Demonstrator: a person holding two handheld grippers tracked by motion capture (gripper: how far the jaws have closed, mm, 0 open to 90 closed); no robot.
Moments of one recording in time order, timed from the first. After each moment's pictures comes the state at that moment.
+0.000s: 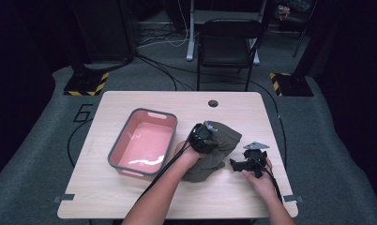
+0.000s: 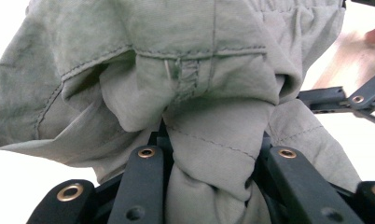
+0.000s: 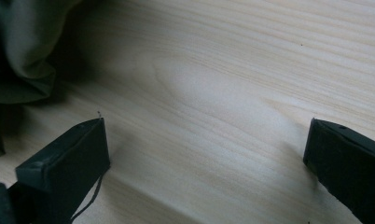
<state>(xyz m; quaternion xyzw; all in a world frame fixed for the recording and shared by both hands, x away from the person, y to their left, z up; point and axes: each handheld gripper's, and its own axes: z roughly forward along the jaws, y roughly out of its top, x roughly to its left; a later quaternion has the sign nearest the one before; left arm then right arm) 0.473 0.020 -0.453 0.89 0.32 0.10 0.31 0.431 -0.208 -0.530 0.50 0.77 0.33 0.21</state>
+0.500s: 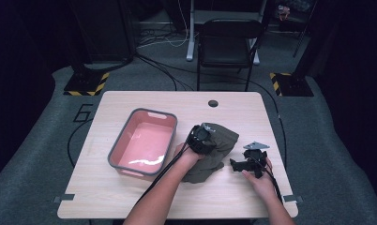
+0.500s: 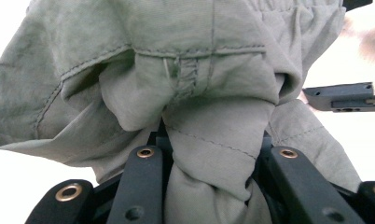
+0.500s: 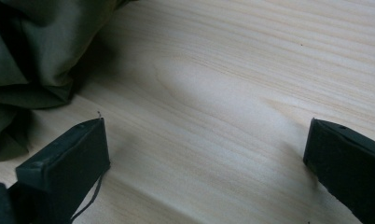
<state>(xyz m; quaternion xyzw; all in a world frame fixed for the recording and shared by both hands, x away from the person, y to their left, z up) 0.477 0.023 -0.467 0.88 0.34 0.10 0.31 0.431 -0.208 -0.530 0.50 0.77 0.33 0.21</state>
